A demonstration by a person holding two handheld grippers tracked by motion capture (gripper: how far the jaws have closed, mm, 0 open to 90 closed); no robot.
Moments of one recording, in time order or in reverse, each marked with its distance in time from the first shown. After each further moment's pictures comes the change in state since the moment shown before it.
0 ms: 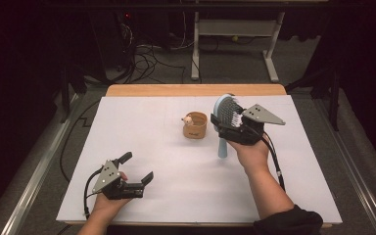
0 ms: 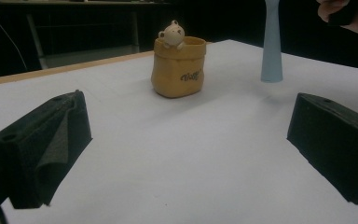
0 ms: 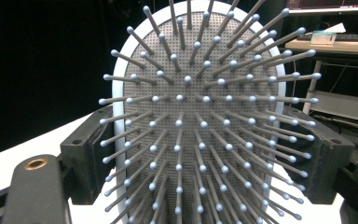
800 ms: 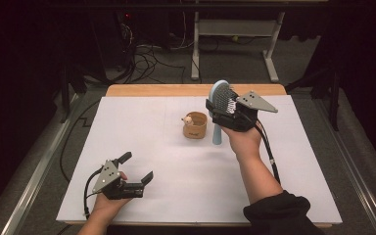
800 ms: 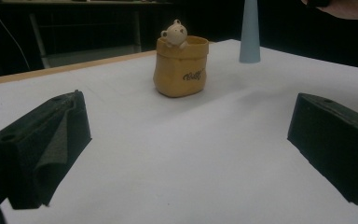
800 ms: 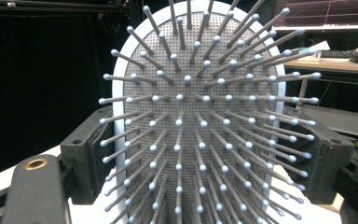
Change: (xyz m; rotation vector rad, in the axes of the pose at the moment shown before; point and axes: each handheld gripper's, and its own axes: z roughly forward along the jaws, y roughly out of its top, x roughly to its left) left arm 0.001 0.000 0.001 -0.003 0.010 -0.002; right arm -0.002 0.021 0.027 -0.052 -0.040 -0.001
